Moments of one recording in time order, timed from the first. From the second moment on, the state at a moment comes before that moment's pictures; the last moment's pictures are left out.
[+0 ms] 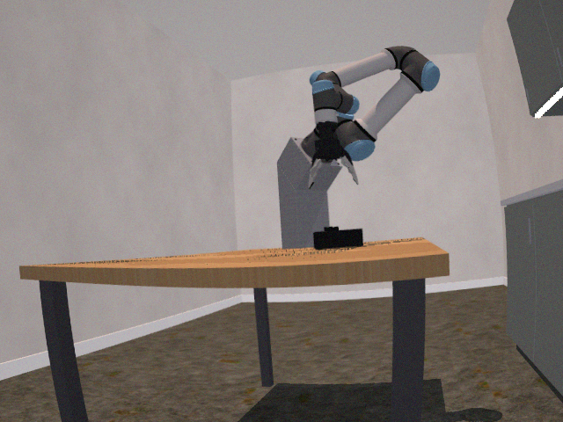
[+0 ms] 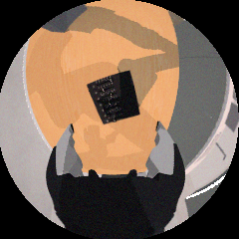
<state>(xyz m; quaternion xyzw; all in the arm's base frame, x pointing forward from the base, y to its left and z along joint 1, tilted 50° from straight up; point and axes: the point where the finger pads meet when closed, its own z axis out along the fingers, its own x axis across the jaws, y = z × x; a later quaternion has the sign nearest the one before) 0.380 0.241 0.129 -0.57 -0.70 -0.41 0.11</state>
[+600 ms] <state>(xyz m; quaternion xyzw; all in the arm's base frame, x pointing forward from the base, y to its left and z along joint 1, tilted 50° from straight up) 0.384 0.240 0.126 -0.60 -0.68 -0.40 0.13</state>
